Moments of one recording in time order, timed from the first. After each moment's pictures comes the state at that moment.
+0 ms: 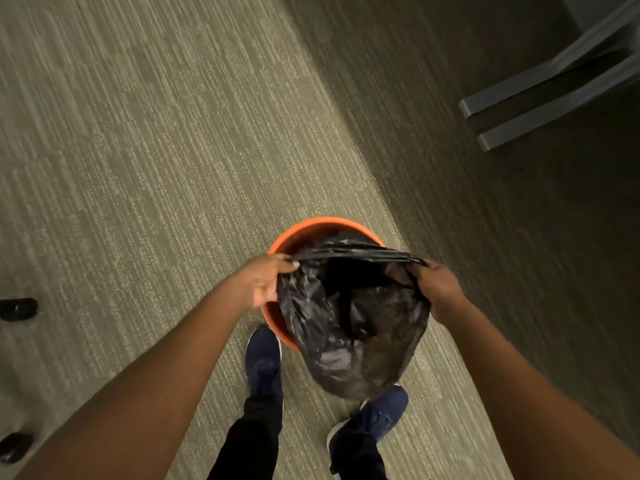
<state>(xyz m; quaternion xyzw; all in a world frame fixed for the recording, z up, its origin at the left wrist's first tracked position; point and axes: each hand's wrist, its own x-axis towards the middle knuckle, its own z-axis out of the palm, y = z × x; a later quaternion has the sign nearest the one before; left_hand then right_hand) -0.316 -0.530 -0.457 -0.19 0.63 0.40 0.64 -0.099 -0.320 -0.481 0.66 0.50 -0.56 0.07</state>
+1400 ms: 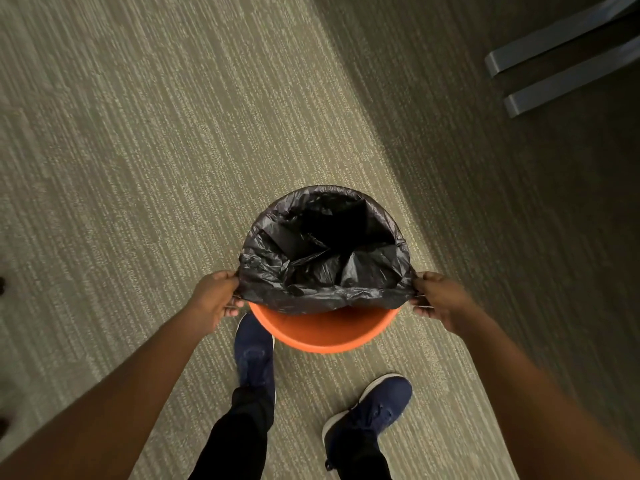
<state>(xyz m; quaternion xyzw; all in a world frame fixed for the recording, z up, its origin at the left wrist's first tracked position) -0.293 -0.631 -0.590 -0.22 0.77 0.33 0.50 -0.040 -0.324 -0.584 0.64 0.46 -0.58 0.21</state>
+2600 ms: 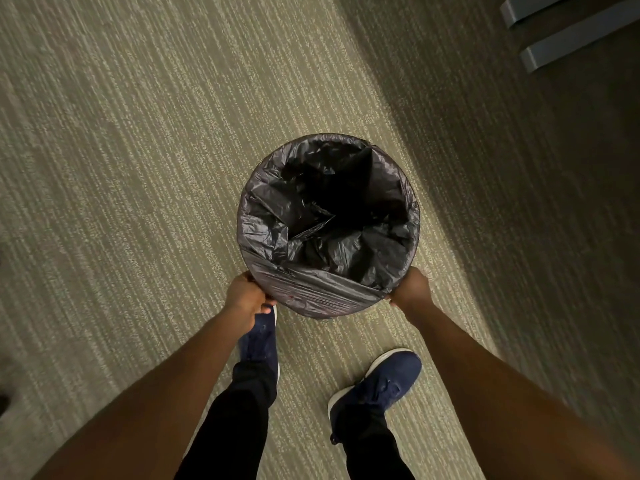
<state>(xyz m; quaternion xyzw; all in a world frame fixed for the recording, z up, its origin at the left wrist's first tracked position) -0.200 -0.649 -0.650 -0.25 0.77 0.34 0.48 -0.014 -0.417 -0.643 0.60 0.64 -0.44 0.21</state>
